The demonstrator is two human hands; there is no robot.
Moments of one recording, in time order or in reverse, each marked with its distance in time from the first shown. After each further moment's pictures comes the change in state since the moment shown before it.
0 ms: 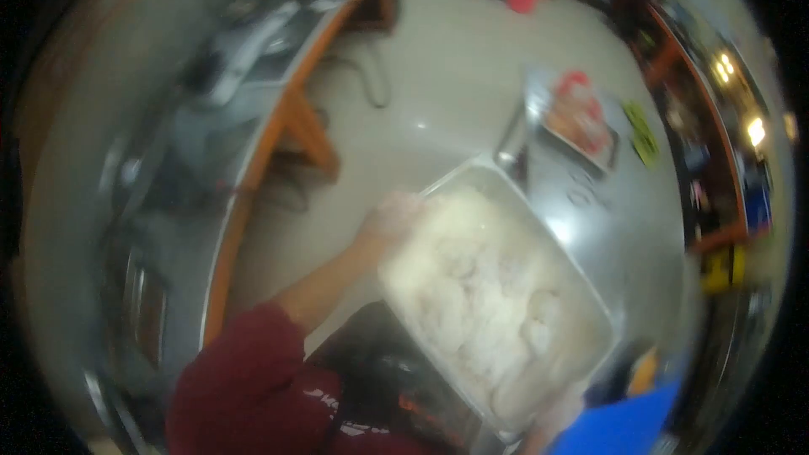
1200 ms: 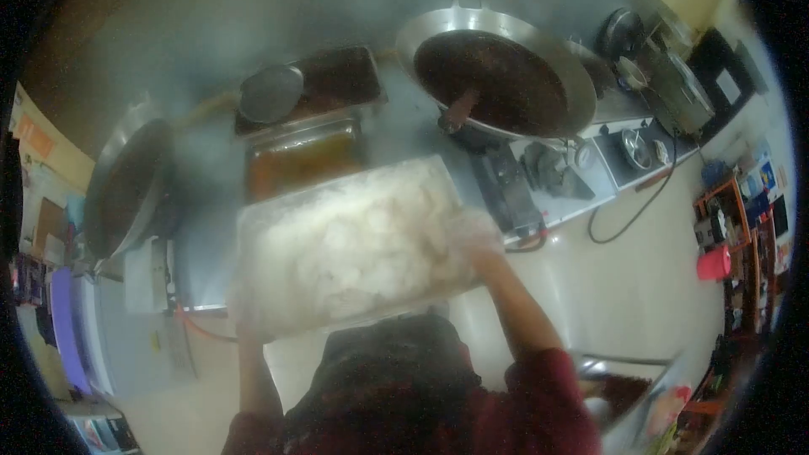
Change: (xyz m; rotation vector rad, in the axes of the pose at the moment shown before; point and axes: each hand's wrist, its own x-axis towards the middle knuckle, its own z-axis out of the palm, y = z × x) left_hand -0.771 -0.080 -0.303 0.496 1.179 -1.851; right_hand -0.238 -0.906 -0.092 -0.098 -0.205 -1.982
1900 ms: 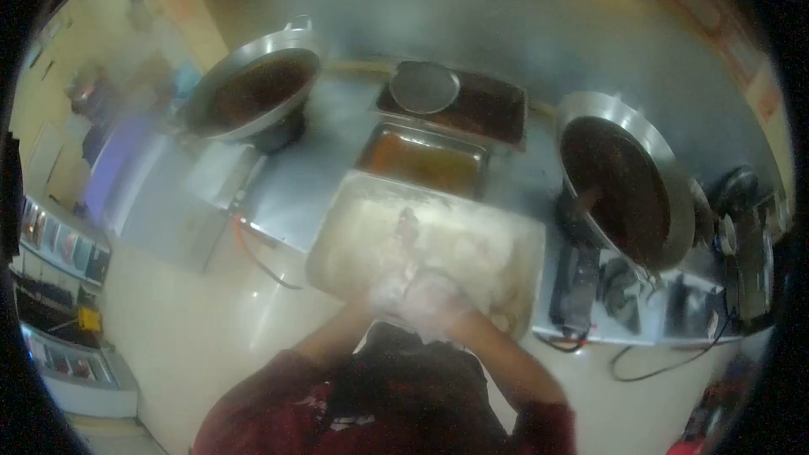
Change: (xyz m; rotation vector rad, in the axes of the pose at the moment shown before) left_hand -0.055 0.106 0.143 -0.908 -0.696 -0.207; right_hand -0.012 -0.153 -0.072 0.215 -0.236 -0.930
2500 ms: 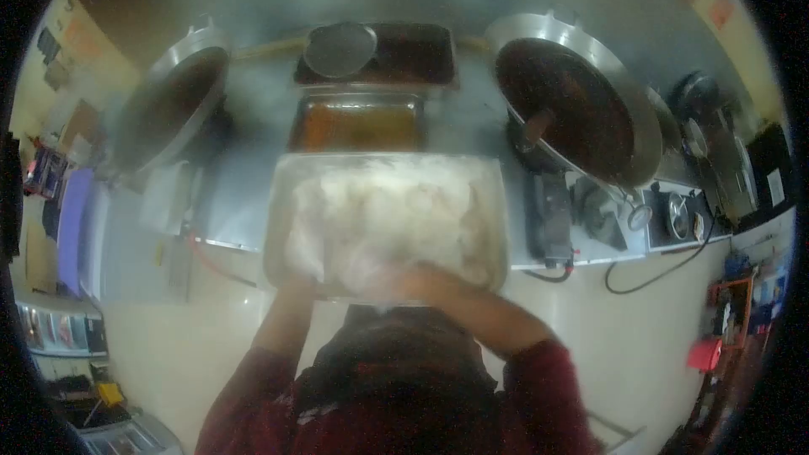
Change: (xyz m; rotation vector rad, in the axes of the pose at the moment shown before) left_hand 0.040 0.014 -0.073 0.358 0.396 0.191; right_hand 0.024 0.043 0.069 0.237 -0.096 0.013
